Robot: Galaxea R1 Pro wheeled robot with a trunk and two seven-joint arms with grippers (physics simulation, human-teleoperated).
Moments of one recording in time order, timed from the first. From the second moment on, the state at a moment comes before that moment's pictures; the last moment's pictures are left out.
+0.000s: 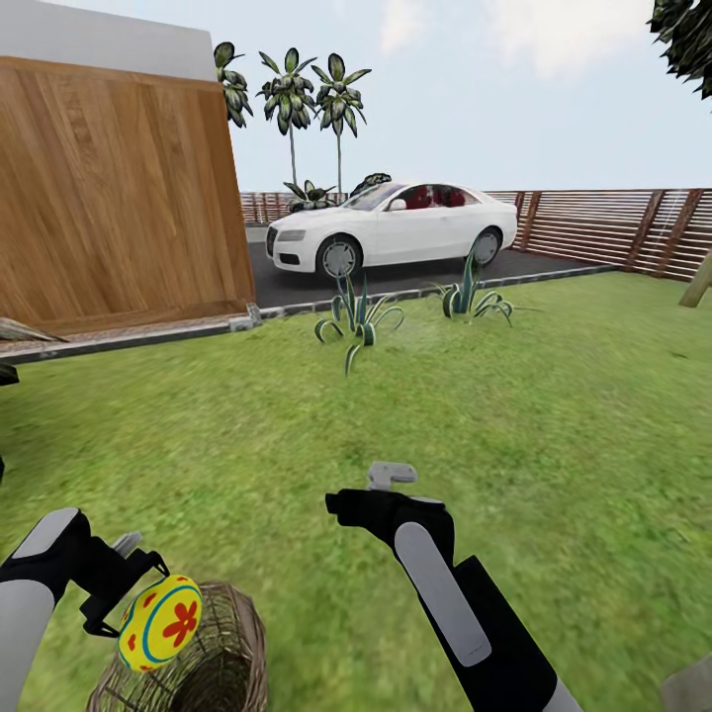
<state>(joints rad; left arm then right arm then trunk) -0.78 0.34 0.34 -0.49 1.38 0.98 1.02 -0.49 0.16 0.51 -1.57 -0.83 0.87 -0.73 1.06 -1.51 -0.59</state>
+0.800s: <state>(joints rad) -0.74 0.30 0.34 -0.91 1.38 1.02 1.17 -0.49 0.16 0.51 -1.52 -0.83 0.87 -0.73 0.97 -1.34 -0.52</state>
